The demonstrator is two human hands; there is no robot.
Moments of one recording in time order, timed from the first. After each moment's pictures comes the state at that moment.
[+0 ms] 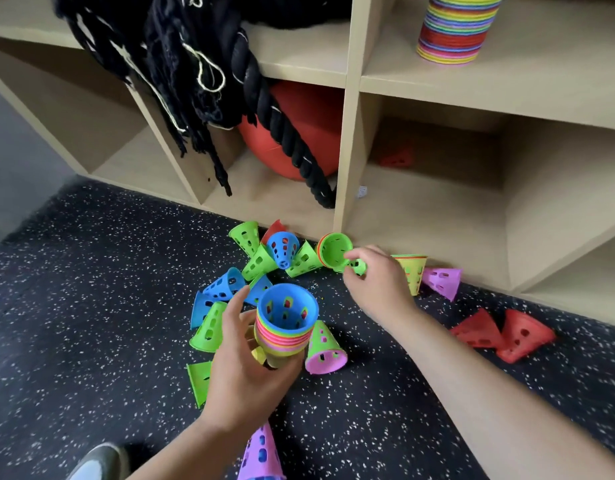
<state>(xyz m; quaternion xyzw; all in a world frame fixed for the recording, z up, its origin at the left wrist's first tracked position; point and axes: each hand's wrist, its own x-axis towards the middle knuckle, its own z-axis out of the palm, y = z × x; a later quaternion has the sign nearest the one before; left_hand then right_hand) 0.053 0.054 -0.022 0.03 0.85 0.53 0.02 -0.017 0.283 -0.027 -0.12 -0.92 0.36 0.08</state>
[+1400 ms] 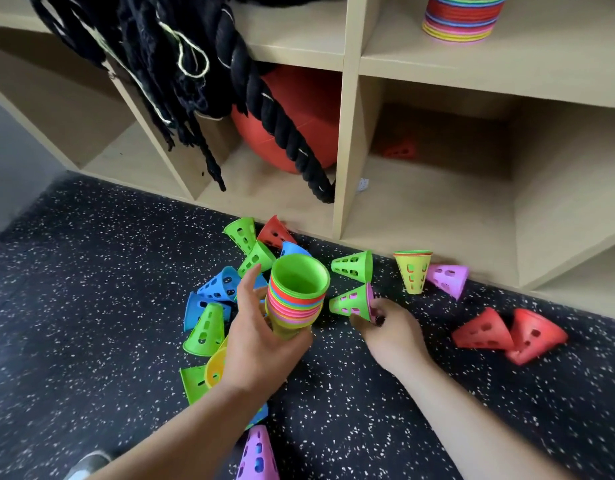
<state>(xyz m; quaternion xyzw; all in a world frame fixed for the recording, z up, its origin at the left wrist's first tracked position) 0.012 0.081 -0.032 0.02 0.87 0.48 0.05 0.032 0.283 -0.065 -0.26 -0.86 0.42 -0.07</state>
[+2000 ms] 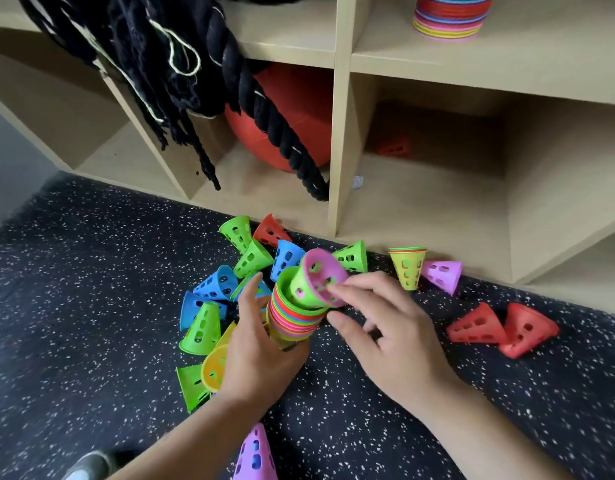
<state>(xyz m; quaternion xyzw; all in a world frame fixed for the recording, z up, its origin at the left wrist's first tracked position) 0.027 0.083 -0.037 0.02 0.88 0.47 0.05 0.060 0.272 0.007 0.09 -0.87 0.41 0.25</state>
